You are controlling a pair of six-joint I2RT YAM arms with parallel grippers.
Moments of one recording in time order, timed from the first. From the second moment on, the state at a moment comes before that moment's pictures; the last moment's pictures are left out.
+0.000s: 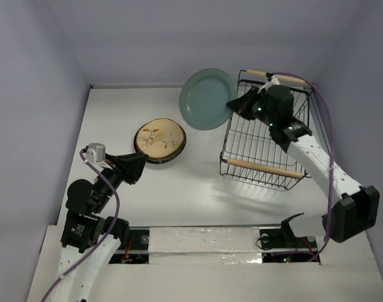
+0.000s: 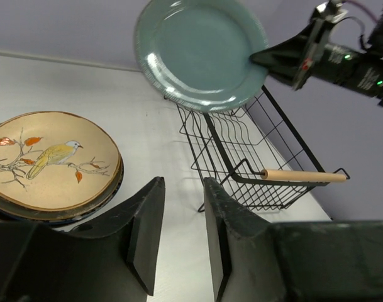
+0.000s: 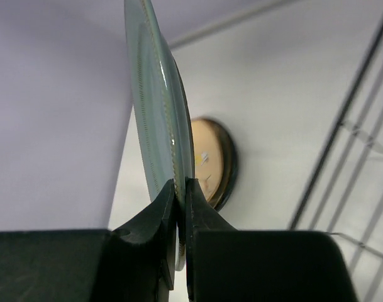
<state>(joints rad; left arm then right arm) -0.29 0.25 0.63 -0.29 0.25 -0.52 0.34 1.30 1.25 -0.15 -0.13 0.74</state>
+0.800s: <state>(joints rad) -0.29 0.28 0.63 -0.30 0.21 -0.53 0.68 1.88 1.27 0.19 -0.17 1.01</state>
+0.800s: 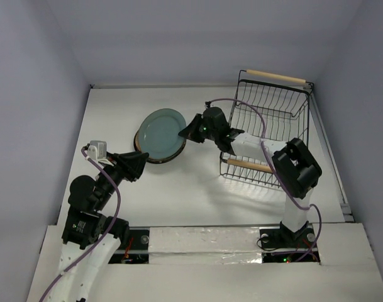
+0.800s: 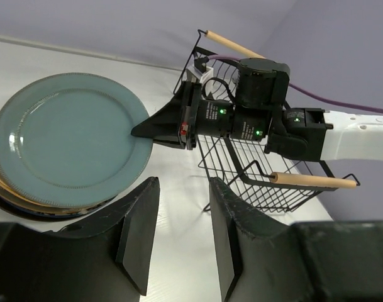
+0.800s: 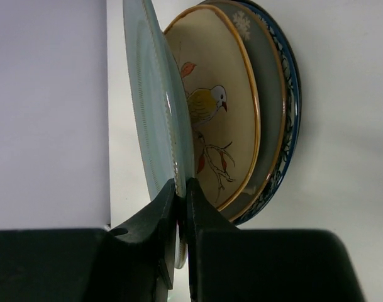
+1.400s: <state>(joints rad) -0.29 0.29 0.63 -0.30 0.21 -0.53 0.71 1.91 1.32 0.07 -0.16 0.88</state>
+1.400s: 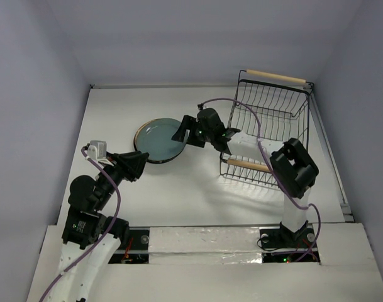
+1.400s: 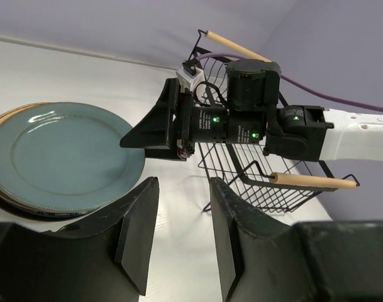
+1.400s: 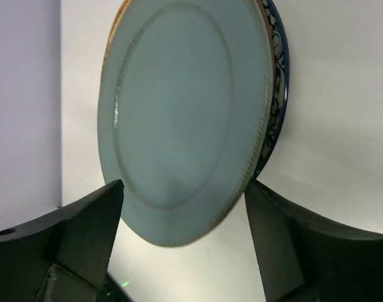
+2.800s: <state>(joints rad) -0.29 0.32 0.63 -0.30 0.19 -0.54 0.76 1.22 0.93 -0.35 0.21 0.50</state>
